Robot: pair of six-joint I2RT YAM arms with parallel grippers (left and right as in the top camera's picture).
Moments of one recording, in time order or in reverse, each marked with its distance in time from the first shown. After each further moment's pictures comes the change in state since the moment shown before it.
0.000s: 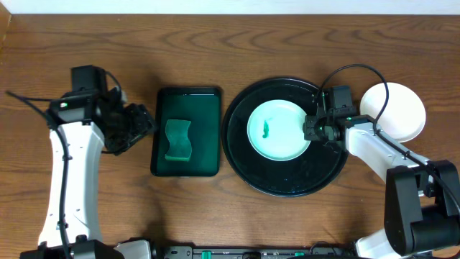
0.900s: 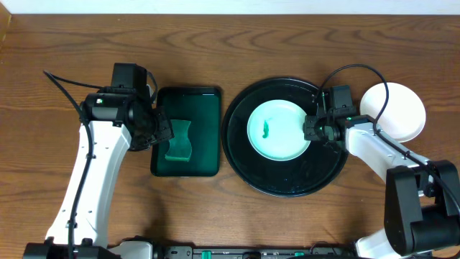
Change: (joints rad) left arm -0.208 0.009 0.000 0.007 -0.147 0.001; right arm 0.000 0.000 0.000 0.000 0.000 0.000
